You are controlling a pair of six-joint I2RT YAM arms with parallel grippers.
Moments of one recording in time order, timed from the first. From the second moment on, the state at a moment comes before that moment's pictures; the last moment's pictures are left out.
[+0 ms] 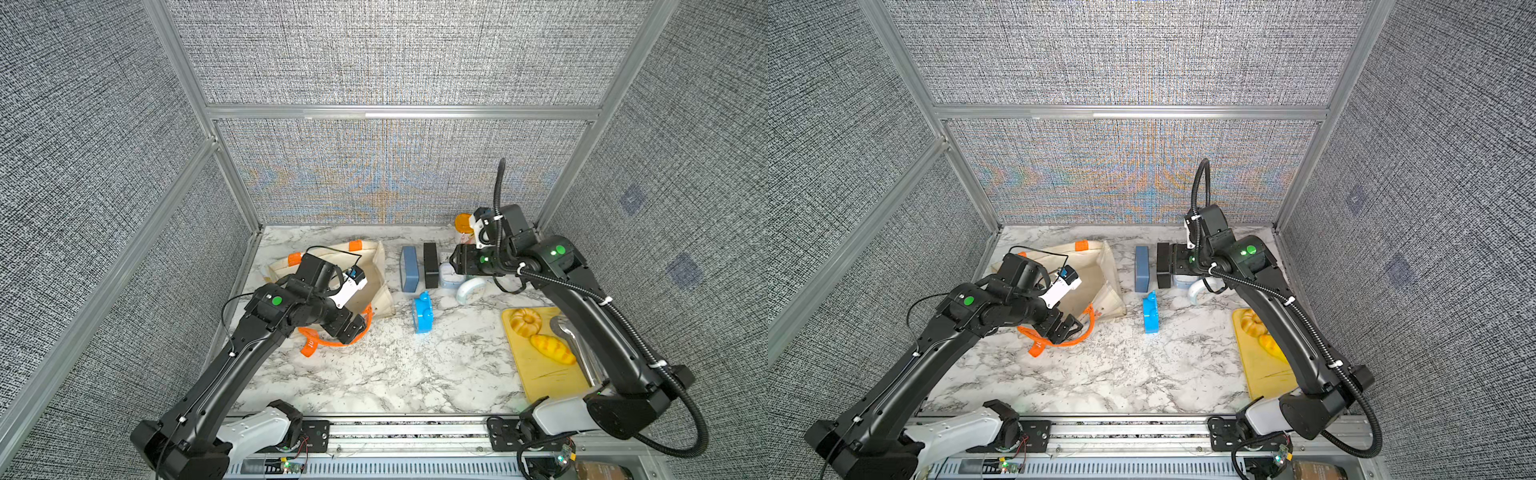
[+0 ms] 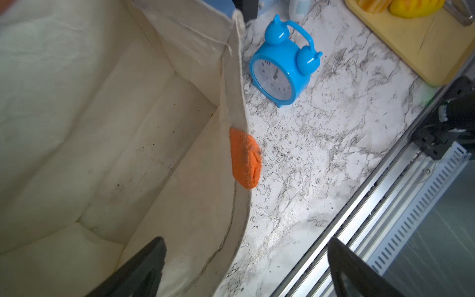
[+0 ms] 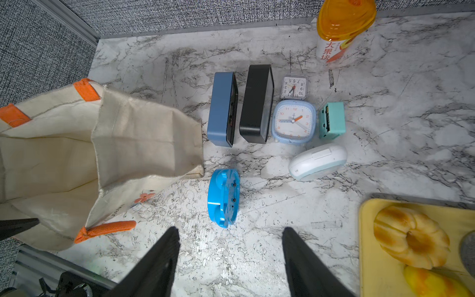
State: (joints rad) left arm -0.56 1.15 1.25 -1.15 0.23 0.23; right arm 0.52 1.42 1.73 -1.13 0.07 0.43
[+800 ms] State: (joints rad) left arm -0.56 1.40 1.40 -1.09 -0.27 0.06; right arm 0.42 1.32 1.63 -1.08 0.01 0.41
